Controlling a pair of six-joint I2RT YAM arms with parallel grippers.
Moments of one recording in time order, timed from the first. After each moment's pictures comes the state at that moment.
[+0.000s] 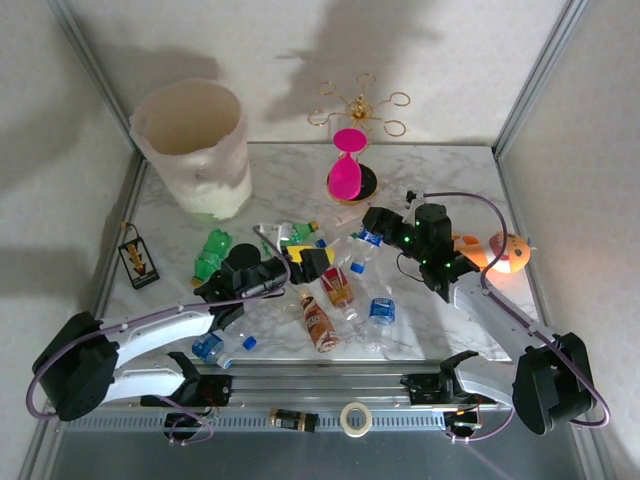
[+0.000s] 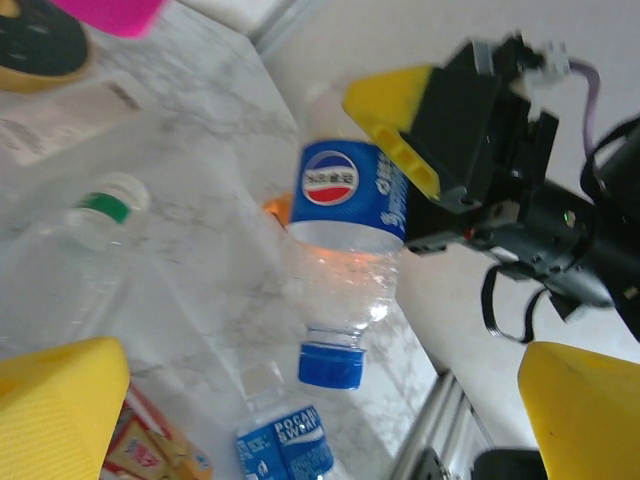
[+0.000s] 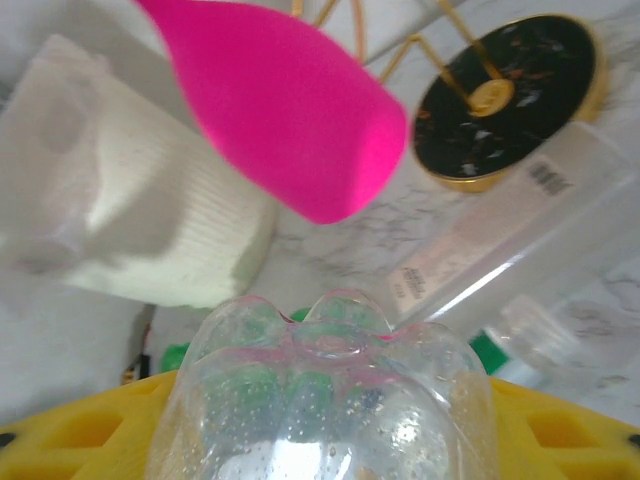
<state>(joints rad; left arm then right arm) -0.76 1.21 0.55 0.52 0.22 -0.81 0.44 1.15 0.71 0.09 -0.22 0.78</state>
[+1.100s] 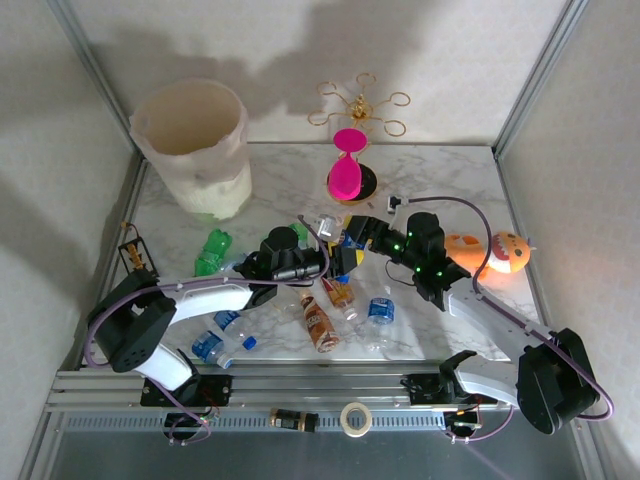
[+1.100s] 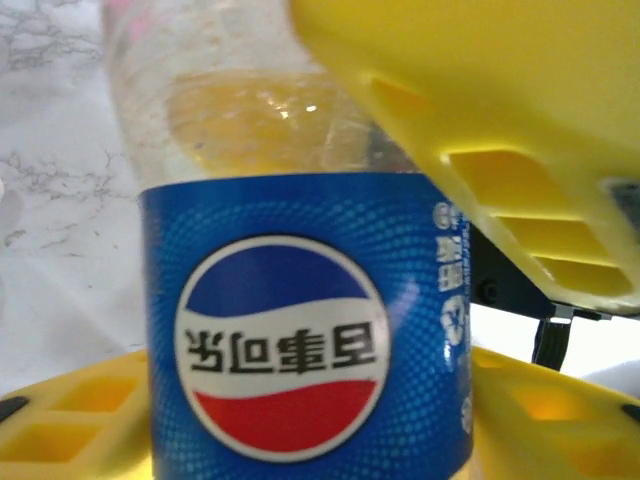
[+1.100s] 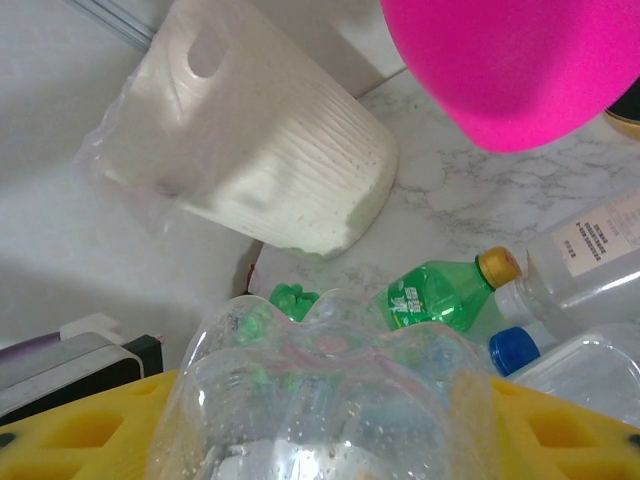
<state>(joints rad) -0.79 1.54 0.76 0.59 0.39 -0.75 0.53 1.15 0.65 0.27 -0.34 0.82</state>
